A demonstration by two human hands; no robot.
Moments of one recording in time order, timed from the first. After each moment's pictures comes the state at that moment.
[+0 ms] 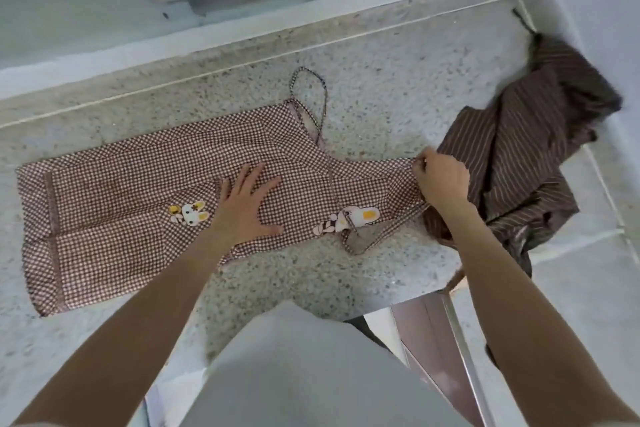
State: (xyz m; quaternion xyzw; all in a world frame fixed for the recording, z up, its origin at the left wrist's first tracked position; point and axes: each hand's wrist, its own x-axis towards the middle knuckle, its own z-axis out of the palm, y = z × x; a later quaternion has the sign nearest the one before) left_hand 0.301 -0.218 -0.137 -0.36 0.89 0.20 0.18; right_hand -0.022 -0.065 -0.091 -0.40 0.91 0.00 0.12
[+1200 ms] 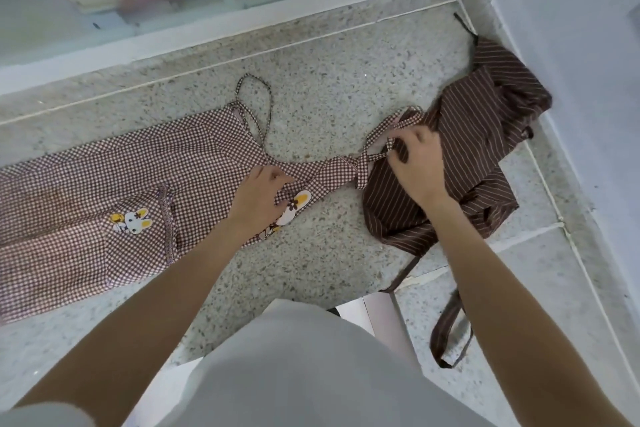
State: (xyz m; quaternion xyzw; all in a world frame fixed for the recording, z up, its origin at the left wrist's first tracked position) left_hand 0.179 -0.165 -0.120 -0.31 0.93 0.19 0.03; right_hand -0.087 -0.029 -0.076 -0.46 0.86 -0.22 0.10
